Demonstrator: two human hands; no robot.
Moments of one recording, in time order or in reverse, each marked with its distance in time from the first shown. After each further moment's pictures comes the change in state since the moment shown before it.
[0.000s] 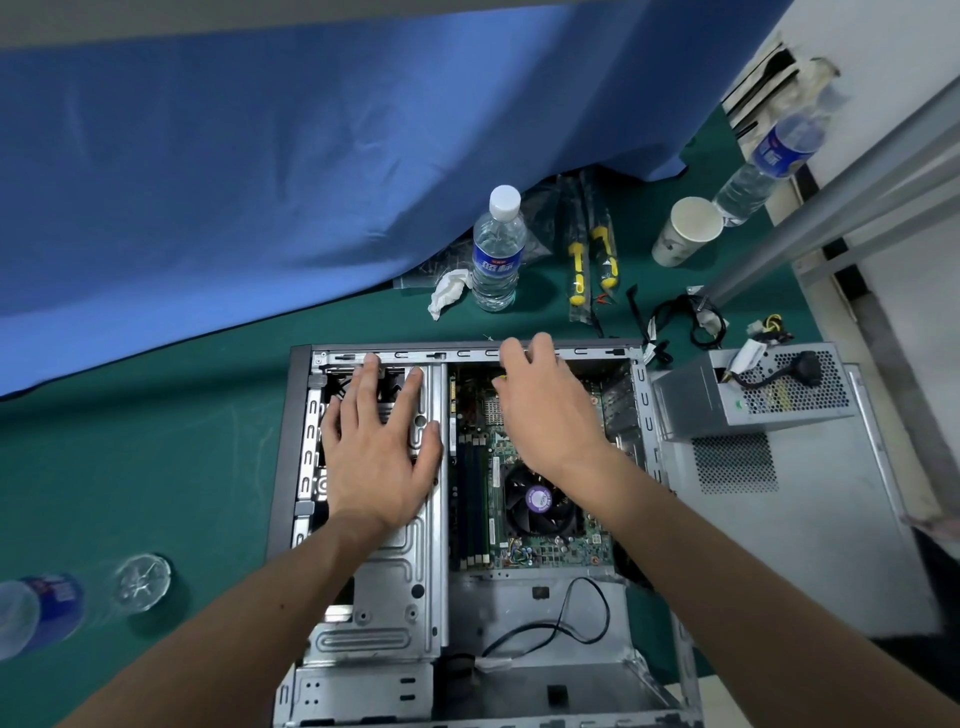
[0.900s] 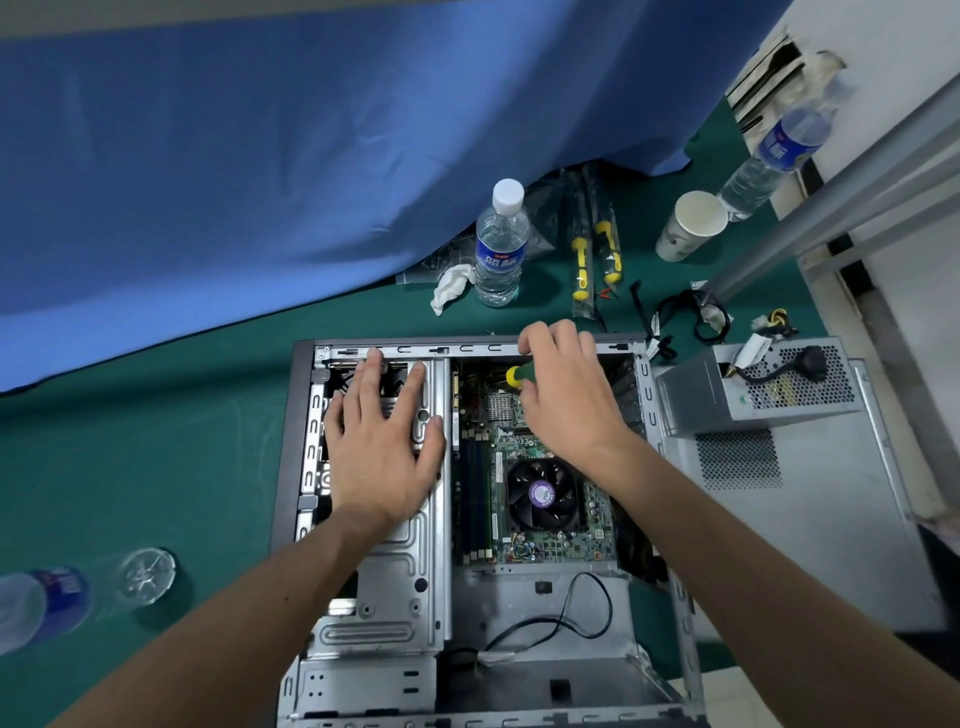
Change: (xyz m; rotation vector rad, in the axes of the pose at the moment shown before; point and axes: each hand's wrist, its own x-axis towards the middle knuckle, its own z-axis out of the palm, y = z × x) left_hand 0.000 0.000 0.003 -0.009 0.015 -0.003; right_hand 0.002 0.021 -0.004 0.148 0.019 -0.005
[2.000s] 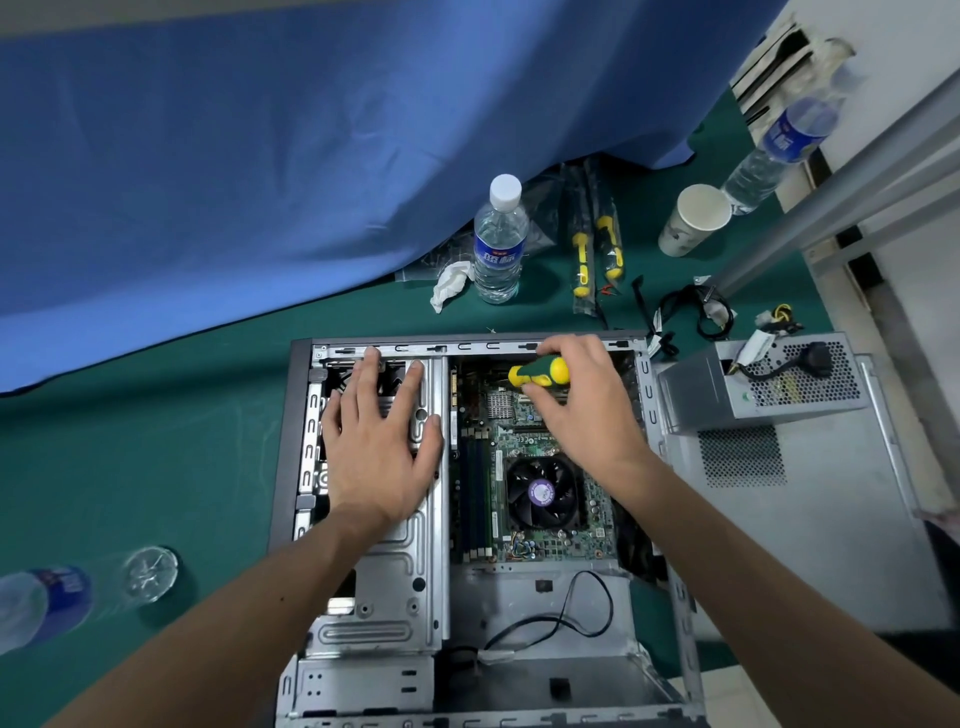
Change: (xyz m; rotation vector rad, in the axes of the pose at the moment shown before) left_hand 0.000 0.001 -0.003 0.001 -0.020 -0.007; right_hand -0.014 0.023 0.007 0.377 0.088 0.122
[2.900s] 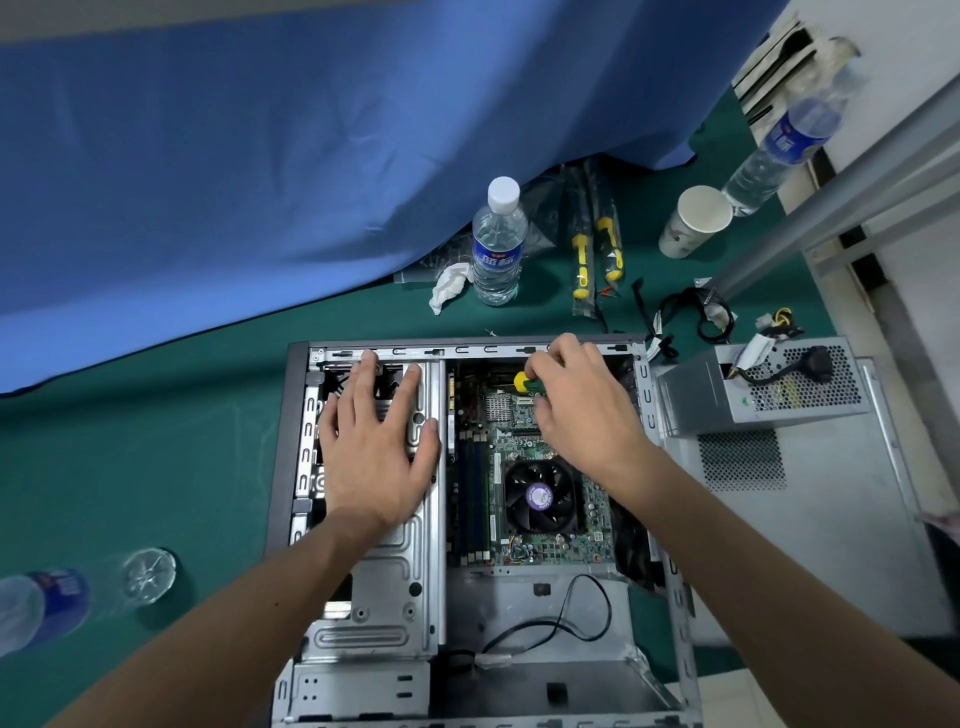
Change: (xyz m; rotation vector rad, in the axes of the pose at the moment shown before) left_hand 0.000 0.000 0.000 0.003 0.010 0.007; right_hand 0.006 -0.010 -0.010 -0.546 -0.186 -0.144
